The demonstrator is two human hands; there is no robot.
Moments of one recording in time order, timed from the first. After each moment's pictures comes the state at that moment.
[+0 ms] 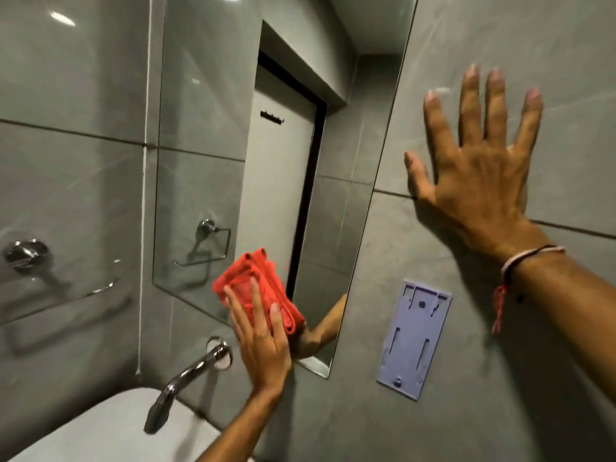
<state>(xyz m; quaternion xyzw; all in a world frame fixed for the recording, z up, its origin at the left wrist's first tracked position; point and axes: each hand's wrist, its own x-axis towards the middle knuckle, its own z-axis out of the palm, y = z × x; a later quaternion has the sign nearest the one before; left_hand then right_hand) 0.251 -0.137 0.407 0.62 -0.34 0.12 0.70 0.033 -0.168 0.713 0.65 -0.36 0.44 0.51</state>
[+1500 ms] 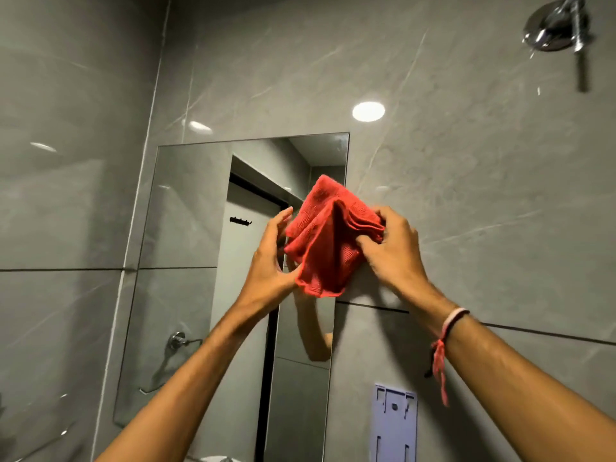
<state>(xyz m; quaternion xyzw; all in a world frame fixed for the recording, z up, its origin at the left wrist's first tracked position) 0.270 -0.090 0.719 0.29 -0.68 0.01 0.67 0.069 -0.094 0.770 0.71 -0.31 0.64 -0.01</state>
